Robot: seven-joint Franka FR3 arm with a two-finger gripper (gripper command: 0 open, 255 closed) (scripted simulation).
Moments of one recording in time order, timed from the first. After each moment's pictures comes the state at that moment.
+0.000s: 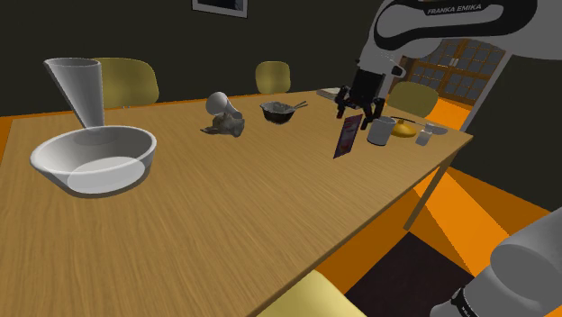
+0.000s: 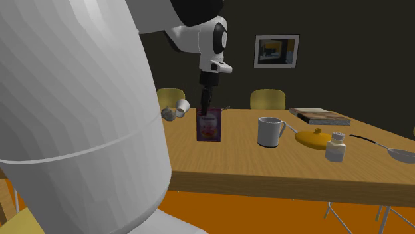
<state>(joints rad) -0.32 -0.16 0.23 -1.91 0.16 1.75 1.43</state>
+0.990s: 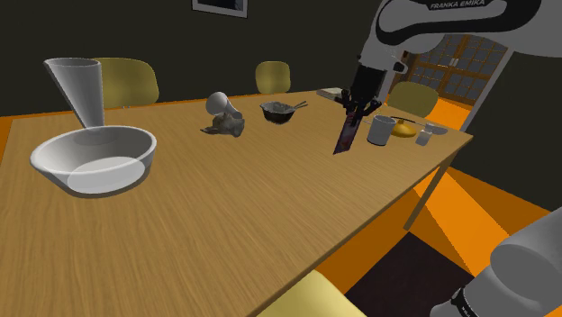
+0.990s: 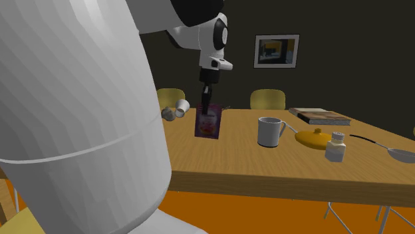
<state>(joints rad) -0.32 -0.16 0.23 -1.88 0.16 1.72 1.43</state>
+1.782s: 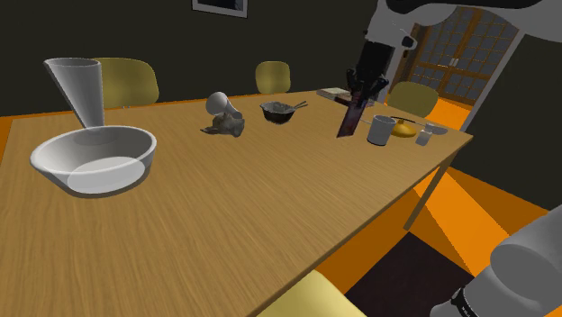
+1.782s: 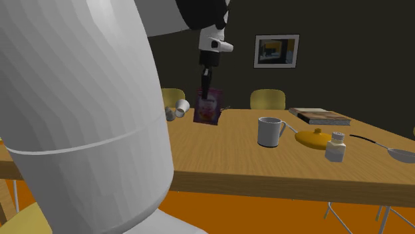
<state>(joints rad) -0.33 -0.13 0.23 -1.69 0.15 1.56 1.45</state>
